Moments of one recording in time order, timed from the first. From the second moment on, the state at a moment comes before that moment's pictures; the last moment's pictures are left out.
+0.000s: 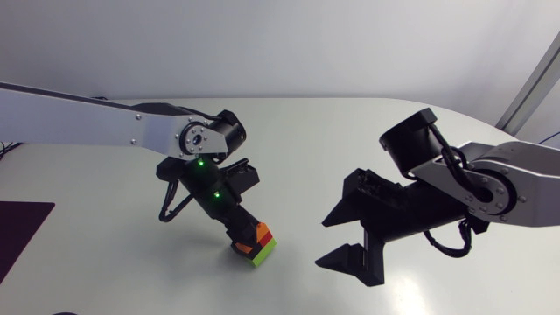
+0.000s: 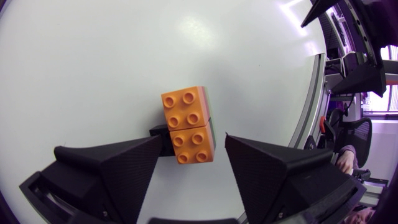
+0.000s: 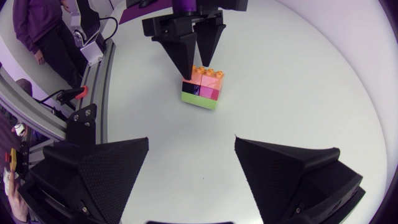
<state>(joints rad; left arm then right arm) -0.54 1.81 1.20 -0.85 0.36 0.31 0.49 1.26 0.77 -0.52 -0.54 -0.61</state>
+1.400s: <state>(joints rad) -0.69 1.41 0.91 -0.64 0.44 0.82 0.57 1.24 0.82 -0.56 -0.63 -0.65</state>
